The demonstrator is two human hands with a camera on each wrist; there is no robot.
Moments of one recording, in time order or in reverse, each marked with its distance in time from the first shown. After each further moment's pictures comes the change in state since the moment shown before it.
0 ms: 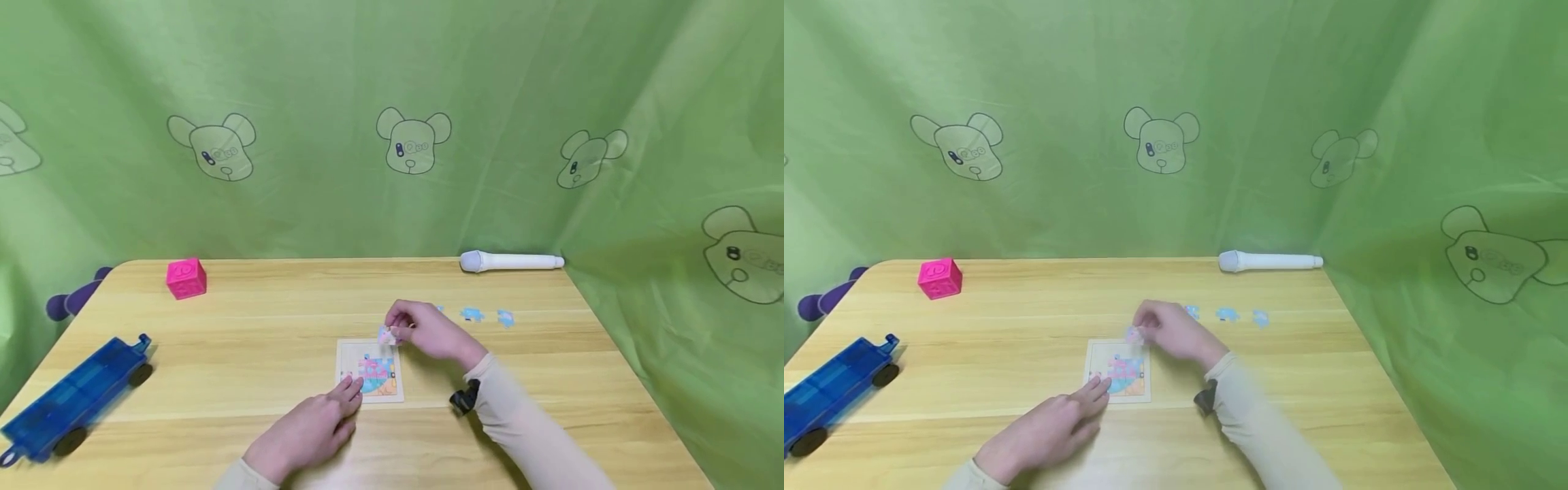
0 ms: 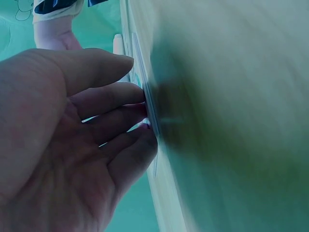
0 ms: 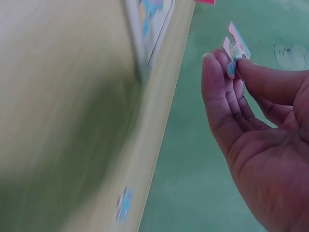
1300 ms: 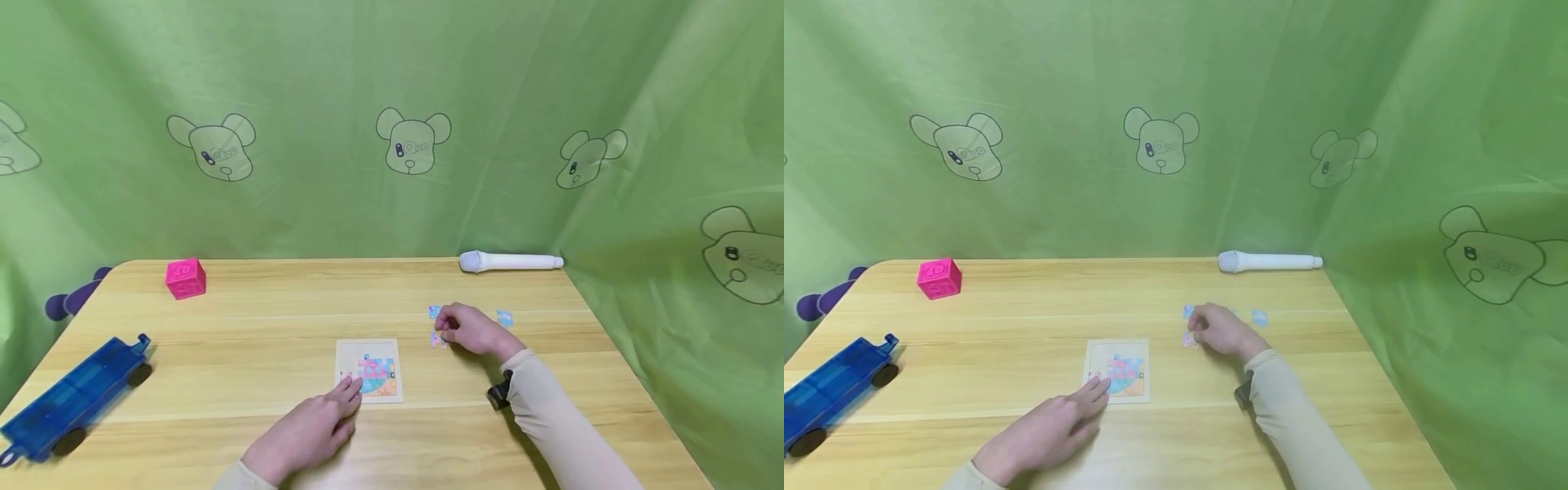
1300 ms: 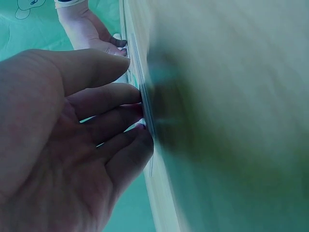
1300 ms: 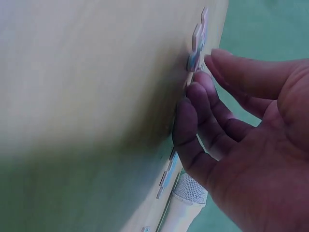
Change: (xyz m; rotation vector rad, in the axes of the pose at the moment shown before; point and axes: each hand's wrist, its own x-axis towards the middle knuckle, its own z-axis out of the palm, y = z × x) left_hand -0.002 0.002 0.000 -0.027 -0.003 -0.021; right_hand -0.029 0.071 -0.045 -0.241 -0.005 0.177
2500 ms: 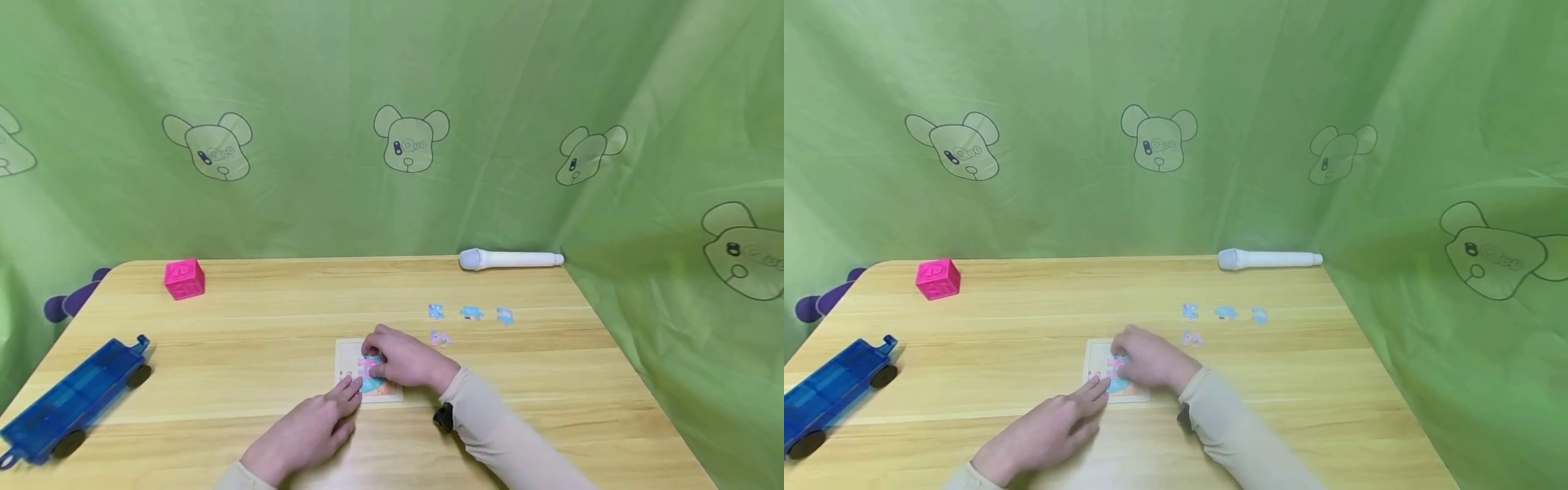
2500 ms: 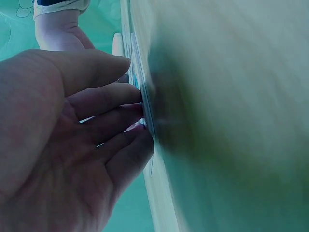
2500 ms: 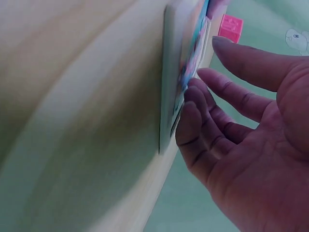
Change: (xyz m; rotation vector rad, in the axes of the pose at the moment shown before) left_hand 0.001 -0.002 0.001 -0.028 0.005 0.005; right_hand 0.013 -0.100 0.070 -0.130 -0.131 -0.202
